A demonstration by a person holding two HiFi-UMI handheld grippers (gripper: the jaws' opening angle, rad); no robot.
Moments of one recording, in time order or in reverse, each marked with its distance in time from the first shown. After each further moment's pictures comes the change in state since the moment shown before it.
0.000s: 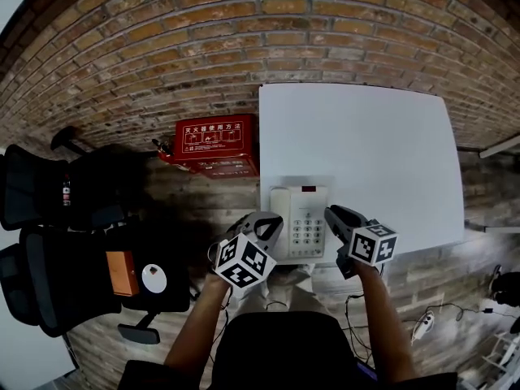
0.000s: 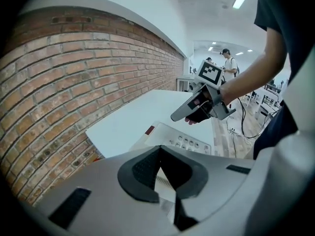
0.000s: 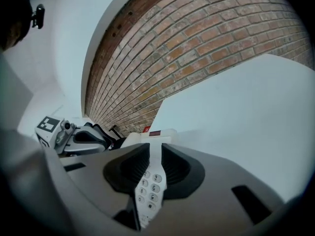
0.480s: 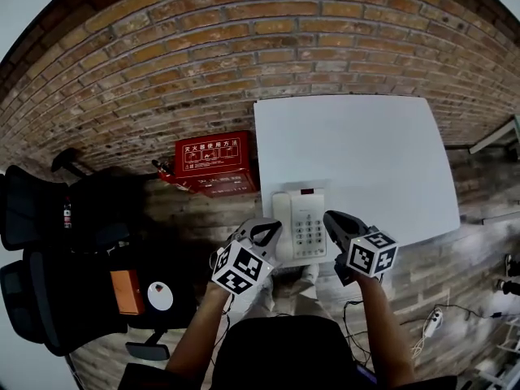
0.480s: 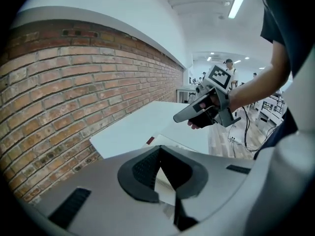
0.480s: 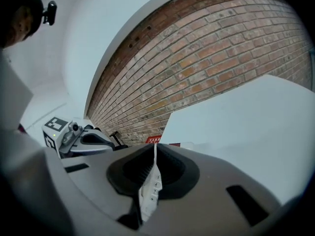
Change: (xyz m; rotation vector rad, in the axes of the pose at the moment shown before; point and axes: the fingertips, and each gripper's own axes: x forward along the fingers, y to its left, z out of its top) left arm -0.042 -0.003 0.017 -0.014 -0.125 0.008; right arm -0.034 0.060 0.020 -0.088 -0.133 -0.012
